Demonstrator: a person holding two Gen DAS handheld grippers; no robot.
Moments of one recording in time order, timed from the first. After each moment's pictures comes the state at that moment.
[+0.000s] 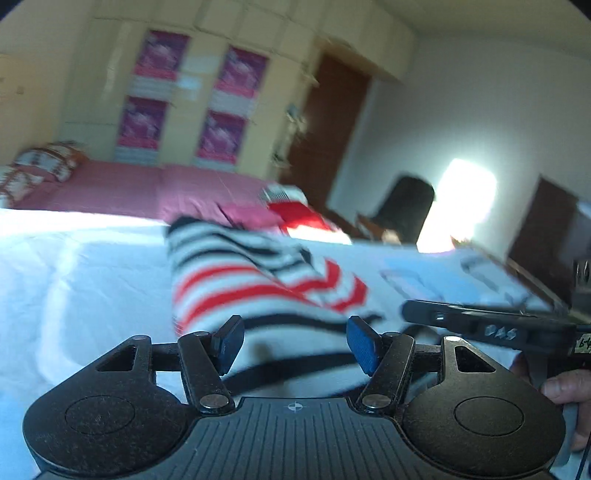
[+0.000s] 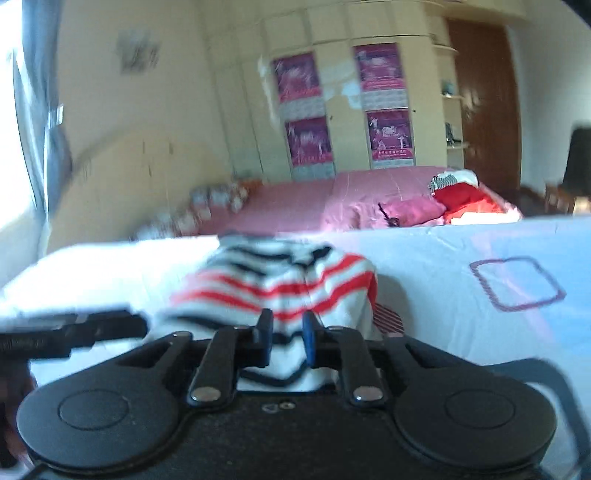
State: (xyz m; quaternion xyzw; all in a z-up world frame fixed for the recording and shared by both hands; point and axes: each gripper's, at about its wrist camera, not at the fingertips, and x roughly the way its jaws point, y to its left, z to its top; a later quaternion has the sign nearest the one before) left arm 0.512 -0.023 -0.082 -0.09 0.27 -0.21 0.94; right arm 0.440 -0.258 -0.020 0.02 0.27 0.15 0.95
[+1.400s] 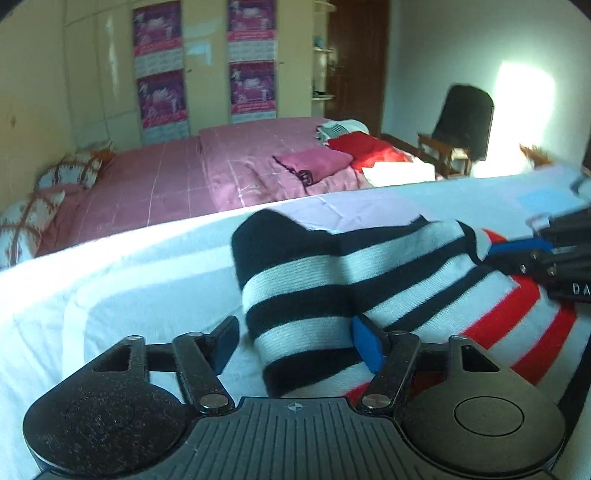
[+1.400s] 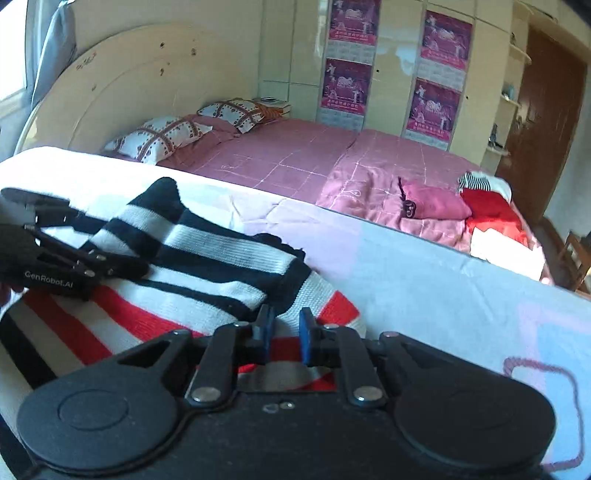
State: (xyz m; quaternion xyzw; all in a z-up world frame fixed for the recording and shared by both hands) left arm 0.691 -0.024 -0.107 0.04 0.35 -0.12 0.93; right arm 0.618 -0.248 -0.061 -0.11 0.34 0.19 0.92
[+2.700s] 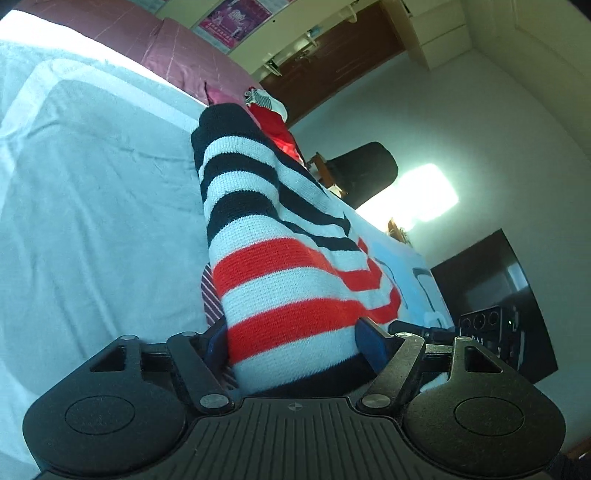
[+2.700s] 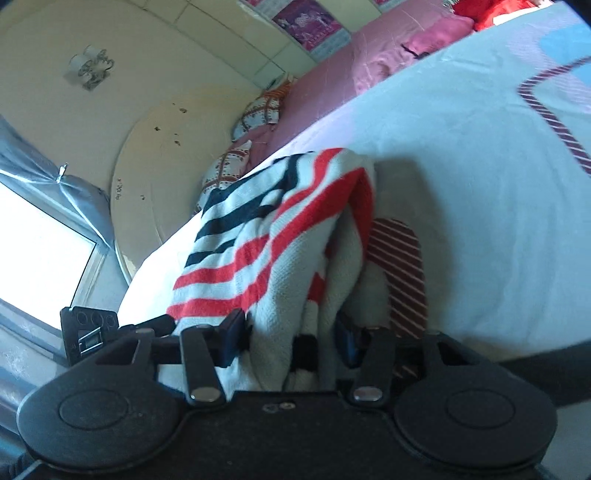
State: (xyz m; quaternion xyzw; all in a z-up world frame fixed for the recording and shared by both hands) left arm 0.632 0.055 -0.153 -0.32 0.41 -0.31 0.80; right arm 0.566 -0.368 -0.088 0.30 0.44 0.28 0.80
